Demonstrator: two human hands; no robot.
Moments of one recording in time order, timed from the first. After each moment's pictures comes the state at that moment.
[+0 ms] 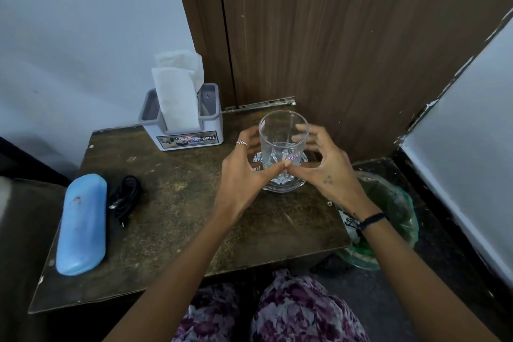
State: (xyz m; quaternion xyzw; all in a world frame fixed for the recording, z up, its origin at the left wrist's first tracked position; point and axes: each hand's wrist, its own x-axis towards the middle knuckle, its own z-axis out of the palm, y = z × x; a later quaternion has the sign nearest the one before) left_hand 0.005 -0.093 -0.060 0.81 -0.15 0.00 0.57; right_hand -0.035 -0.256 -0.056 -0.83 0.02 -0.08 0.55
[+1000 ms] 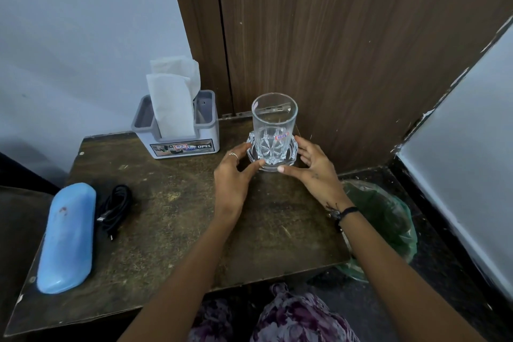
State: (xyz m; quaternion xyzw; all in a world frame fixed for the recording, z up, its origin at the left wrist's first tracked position) left_hand 0.035 -0.101 -0.096 0.82 -0.07 0.03 0.57; right_hand 0.004 -0.260 -0.094 -0.80 0.10 -0.05 0.59
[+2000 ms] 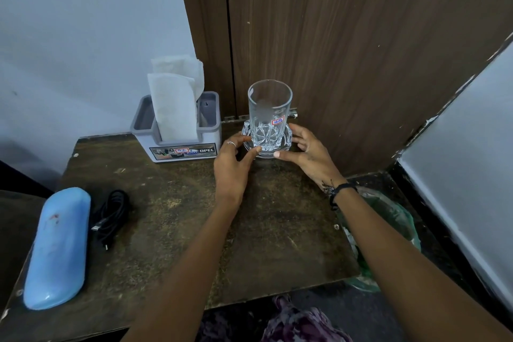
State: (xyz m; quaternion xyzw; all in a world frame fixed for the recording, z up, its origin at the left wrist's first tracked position) left_hand 0.075 -0.104 -0.106 0.82 -0.05 0.05 0.57; right_hand 0.058 -0.265 -0.101 -0.81 0.07 -0.04 0.59
